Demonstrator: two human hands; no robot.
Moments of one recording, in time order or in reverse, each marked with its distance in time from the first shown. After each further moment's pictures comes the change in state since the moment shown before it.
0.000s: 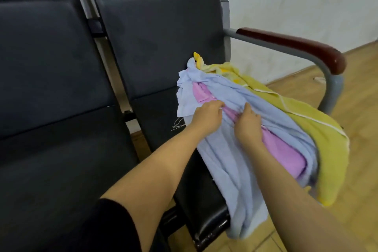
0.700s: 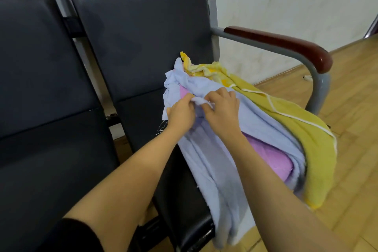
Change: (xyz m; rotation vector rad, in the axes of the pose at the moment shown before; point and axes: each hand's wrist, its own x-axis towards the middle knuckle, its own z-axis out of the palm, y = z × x) left_hand 0.006 -0.014 -0.007 -0.199 0.242 -0.206; right_hand 0.003 -0.039 -0.024 0.132 0.211 -0.387
